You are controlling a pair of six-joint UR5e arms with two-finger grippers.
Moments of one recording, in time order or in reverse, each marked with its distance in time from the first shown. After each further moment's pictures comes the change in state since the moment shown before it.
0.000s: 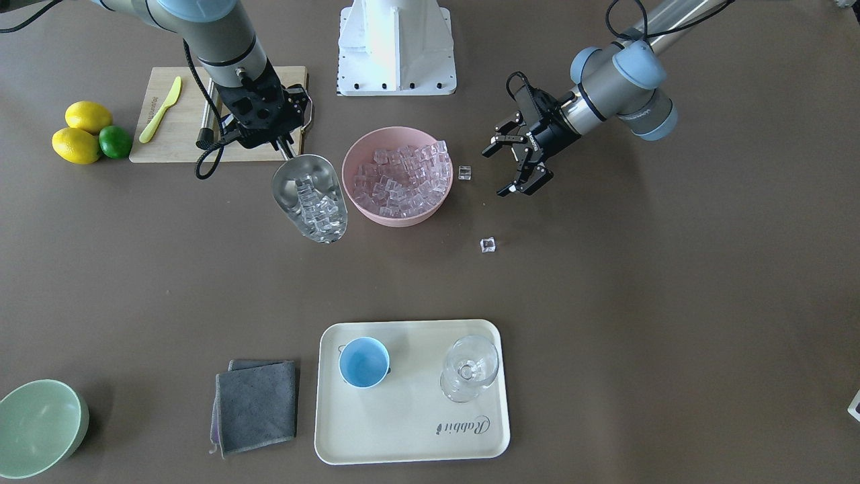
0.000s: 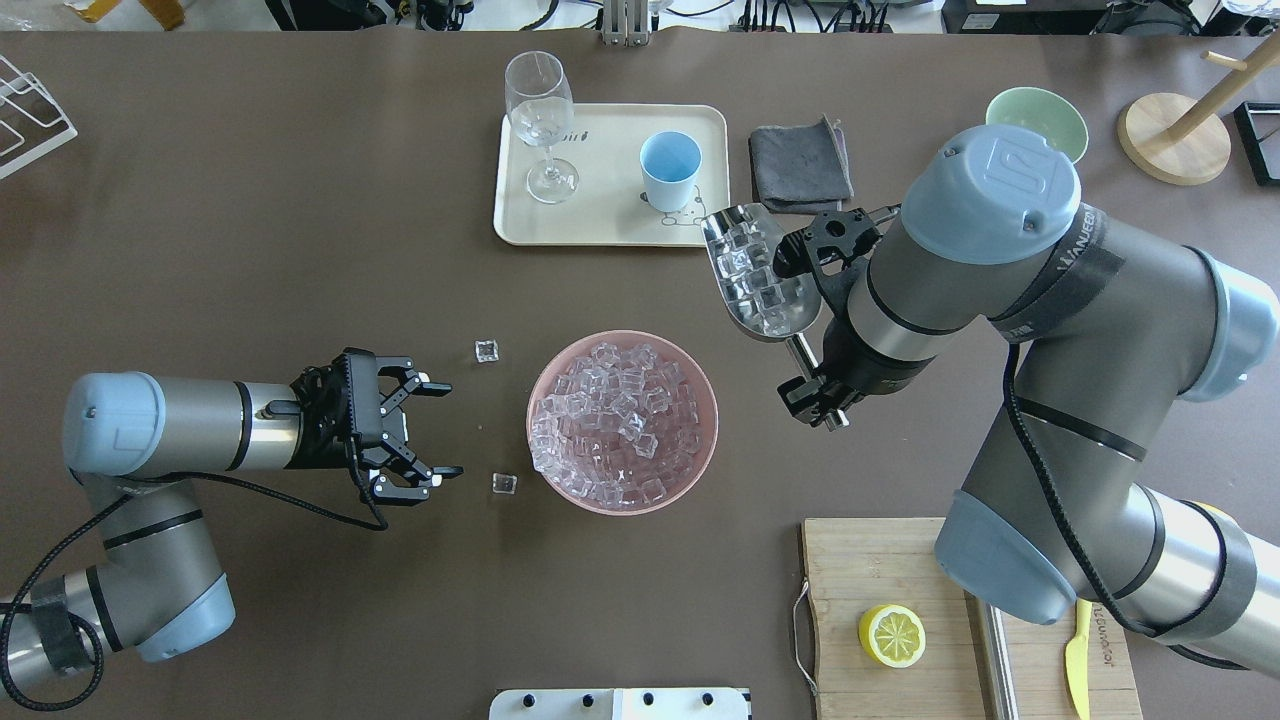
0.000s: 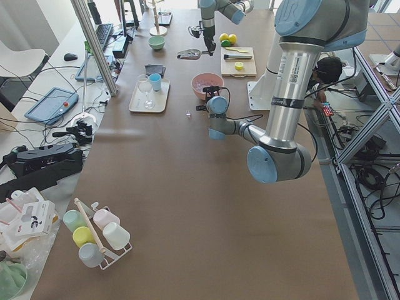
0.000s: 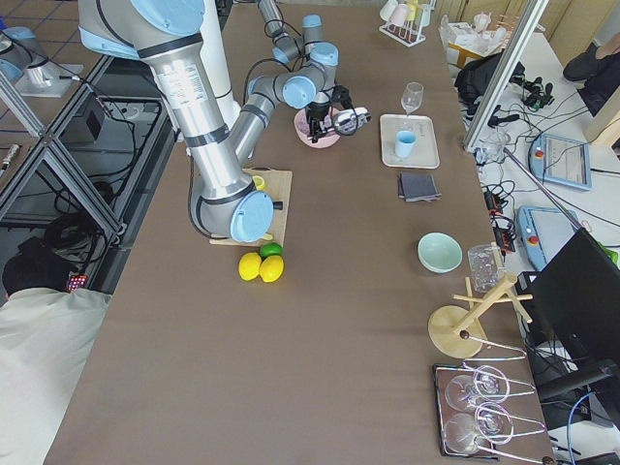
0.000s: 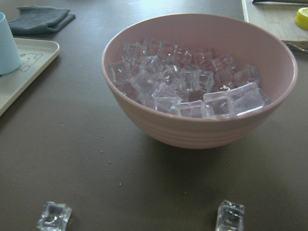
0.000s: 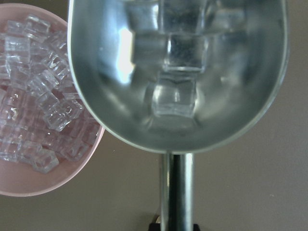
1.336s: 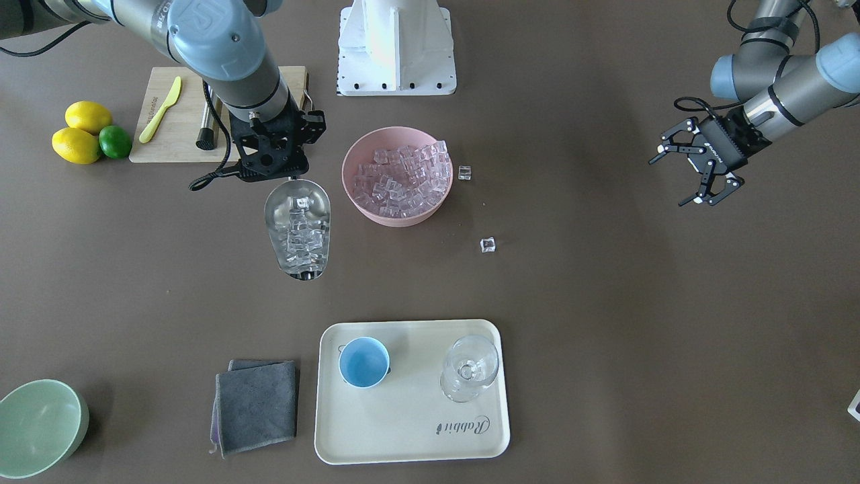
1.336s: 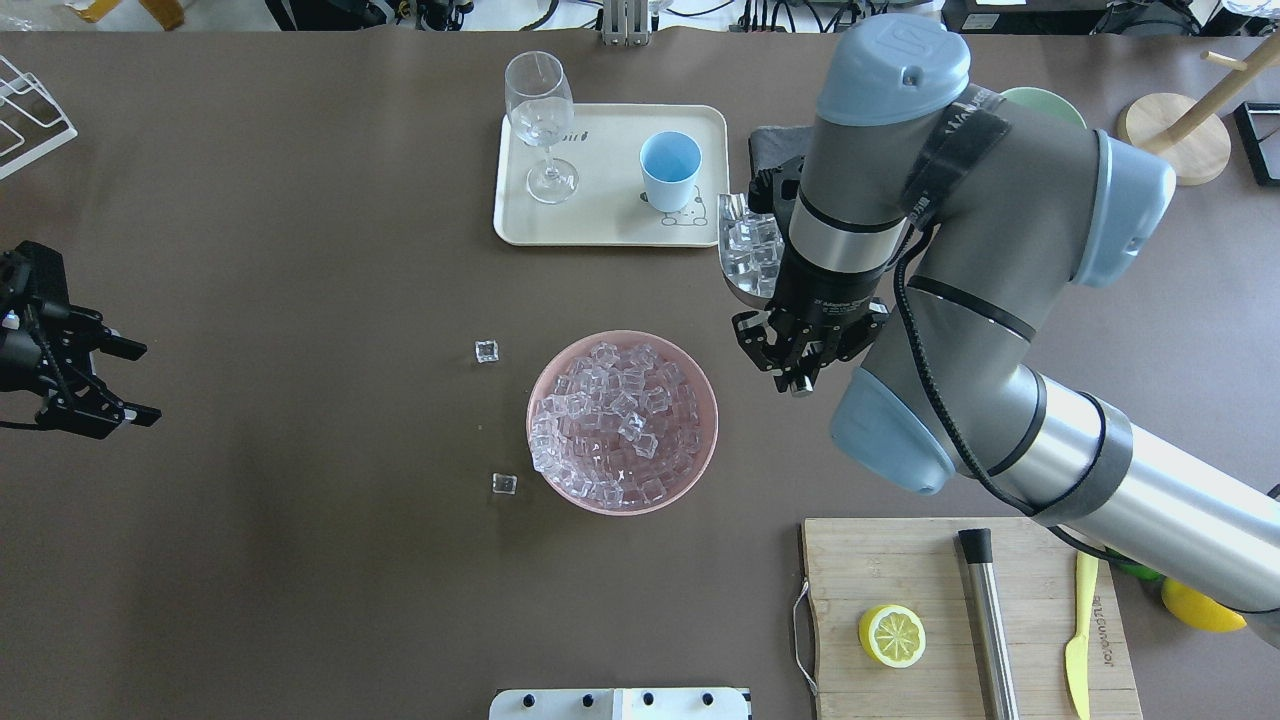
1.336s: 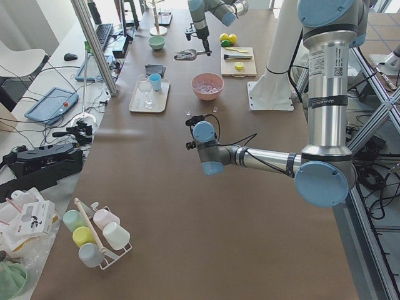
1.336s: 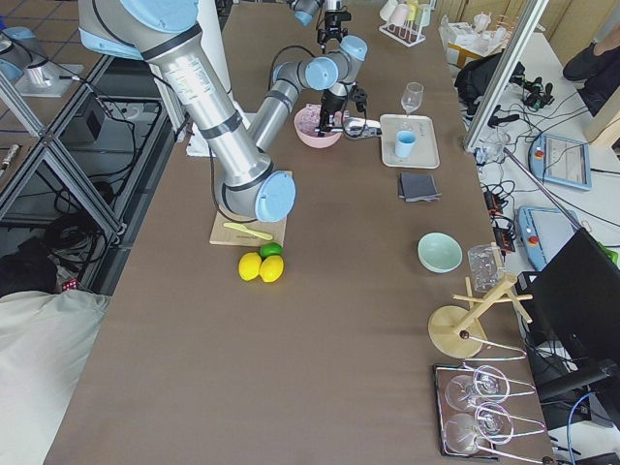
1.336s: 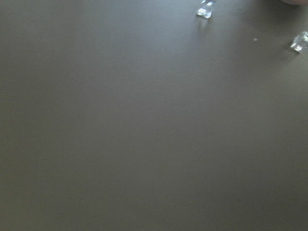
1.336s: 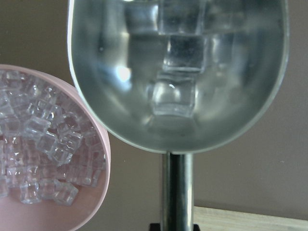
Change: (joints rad) left arm -0.464 0.289 -0.032 0.234 -0.512 0.000; right arm 0.079 0.193 -0.182 -0.228 0.170 0.124
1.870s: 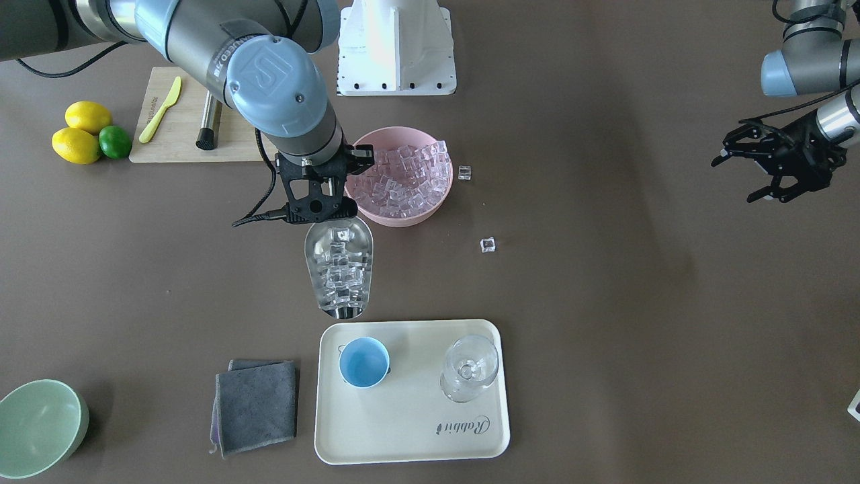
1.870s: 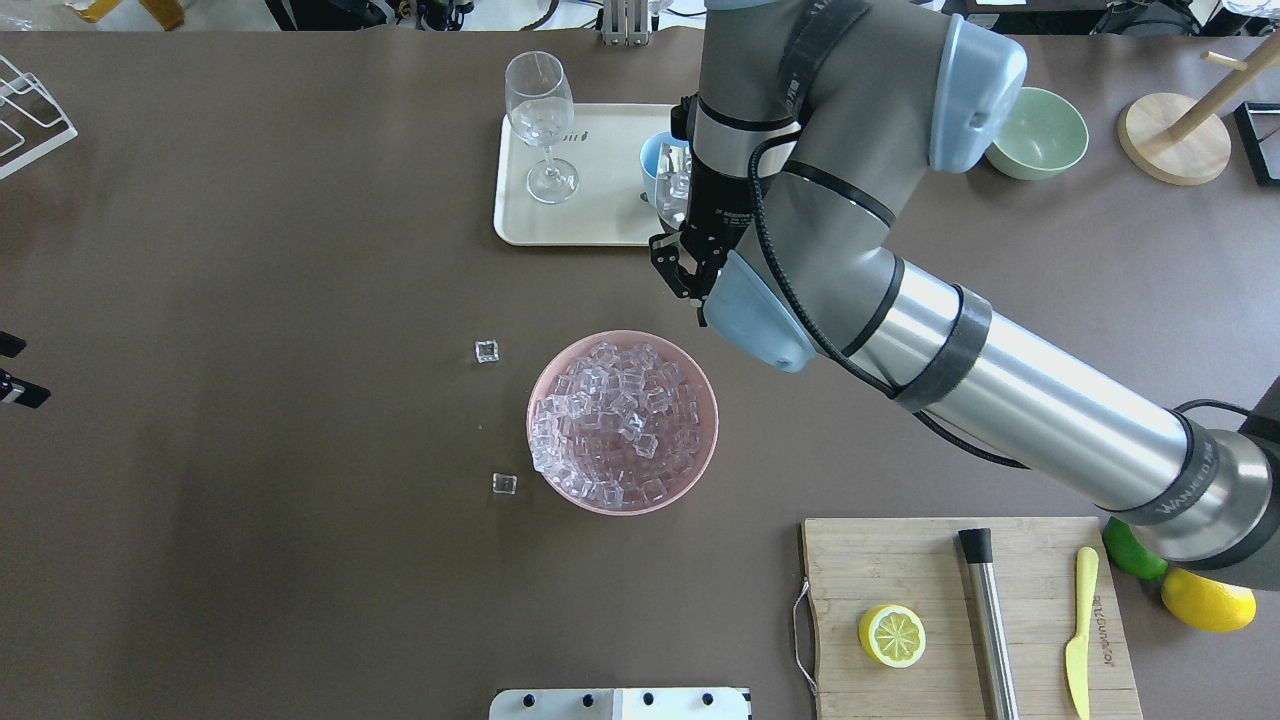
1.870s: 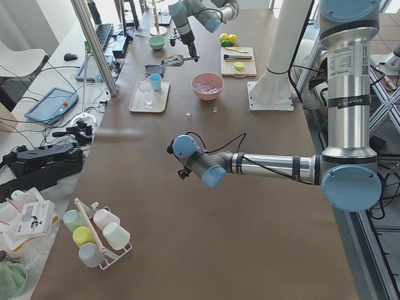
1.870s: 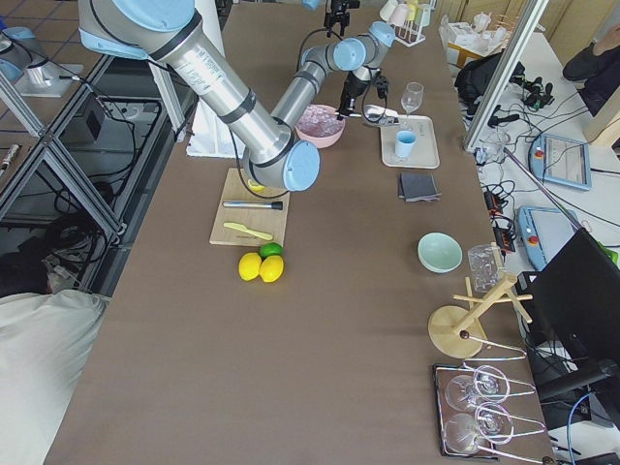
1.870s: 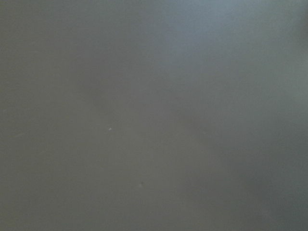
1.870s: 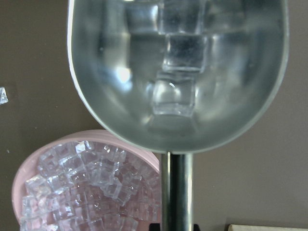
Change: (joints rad) left arm -0.205 0.033 -0.006 0.428 -0.166 0.158; right arm 0.047 0.232 -0.281 -0.014 0.076 -0.004
